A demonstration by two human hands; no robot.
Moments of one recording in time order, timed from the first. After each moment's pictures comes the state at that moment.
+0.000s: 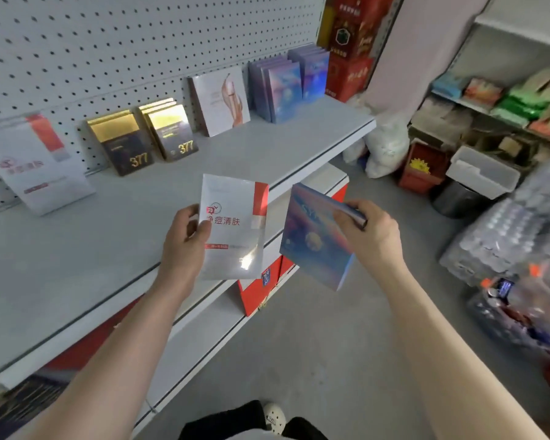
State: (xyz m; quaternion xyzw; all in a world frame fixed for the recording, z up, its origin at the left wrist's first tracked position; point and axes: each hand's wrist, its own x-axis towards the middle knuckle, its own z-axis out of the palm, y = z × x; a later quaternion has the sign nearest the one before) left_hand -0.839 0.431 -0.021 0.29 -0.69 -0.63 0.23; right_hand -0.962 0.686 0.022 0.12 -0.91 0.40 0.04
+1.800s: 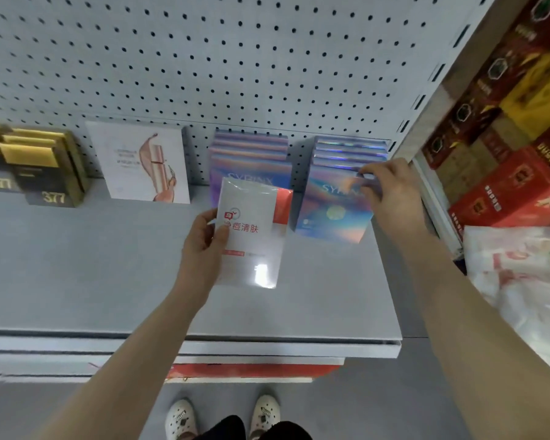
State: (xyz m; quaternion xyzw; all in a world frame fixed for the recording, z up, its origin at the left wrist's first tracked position) left_hand -1.452 0.486 -0.029 0.52 -0.51 -0.54 0.42; right_hand -1.780 0.505 0.003 0.61 -0.72 0.32 0.08
